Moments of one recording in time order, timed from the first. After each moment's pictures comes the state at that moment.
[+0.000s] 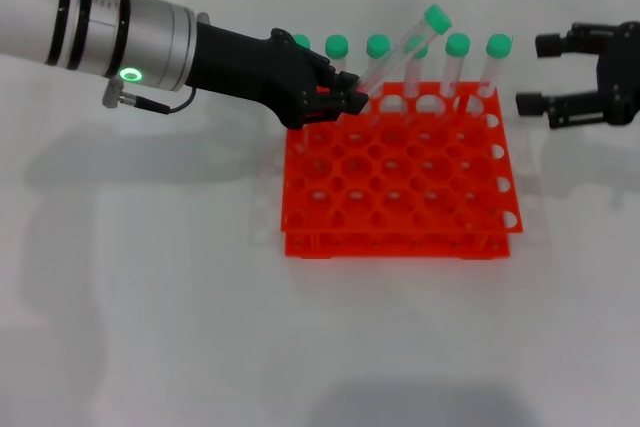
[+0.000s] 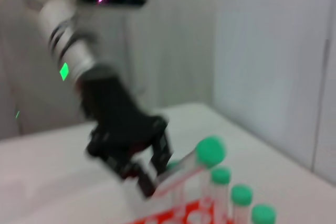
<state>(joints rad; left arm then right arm) -0.89 -2.01 0.94 0.54 2.04 1.41 -1.52 0.63 1.93 -0.71 -0.73 -1.96 -1.60 1.38</state>
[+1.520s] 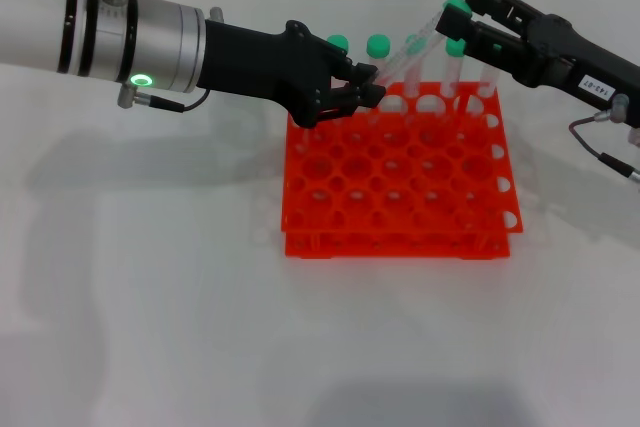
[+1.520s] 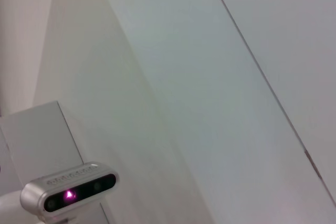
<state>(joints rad) -0.87 -2.03 0.95 0.54 1.97 1.41 -1.40 0.66 2.03 -0.69 -0.18 -1.45 -1.56 1.18</state>
